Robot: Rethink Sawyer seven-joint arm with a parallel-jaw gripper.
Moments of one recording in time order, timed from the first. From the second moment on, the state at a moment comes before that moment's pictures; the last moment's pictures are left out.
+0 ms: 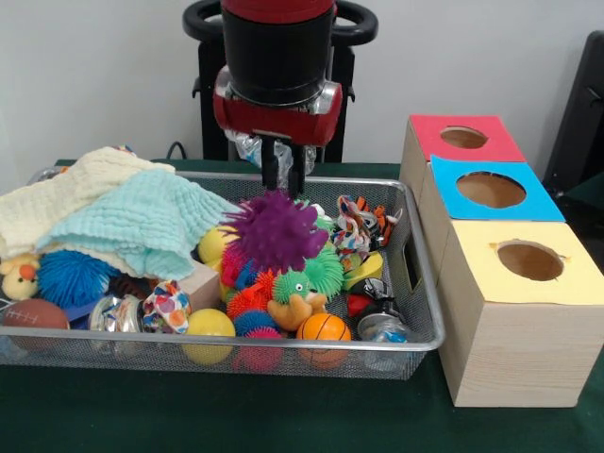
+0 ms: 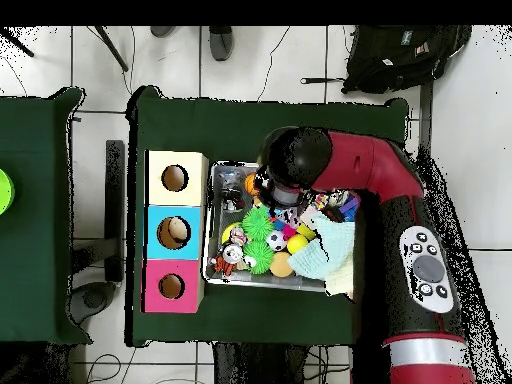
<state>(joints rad) -0.44 -0.61 0.27 1.30 -0.26 1.12 1.84</state>
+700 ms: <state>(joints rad) -0.47 -0.55 0.41 1.20 -0.37 1.20 1.37</state>
